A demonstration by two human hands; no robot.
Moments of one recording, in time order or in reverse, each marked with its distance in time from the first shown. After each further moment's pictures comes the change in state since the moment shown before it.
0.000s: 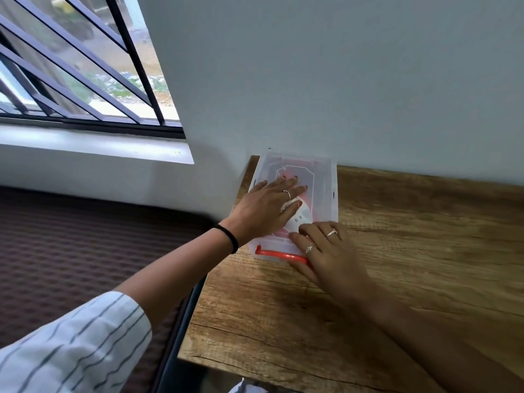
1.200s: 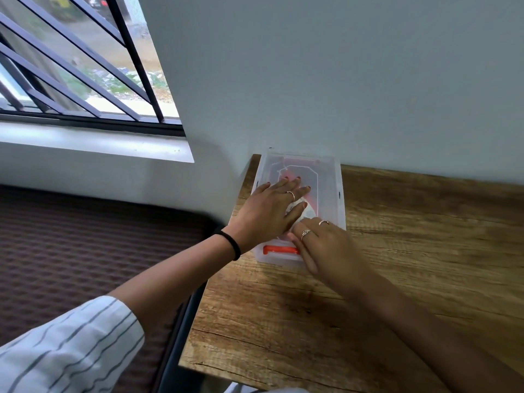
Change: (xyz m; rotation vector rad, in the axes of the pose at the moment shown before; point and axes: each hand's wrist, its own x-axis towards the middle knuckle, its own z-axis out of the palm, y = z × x) left_hand -0.003 0.001 0.001 -0.083 0.025 -0.024; right_hand 0.032 -0.008 -0.014 0.248 -0.061 0.105
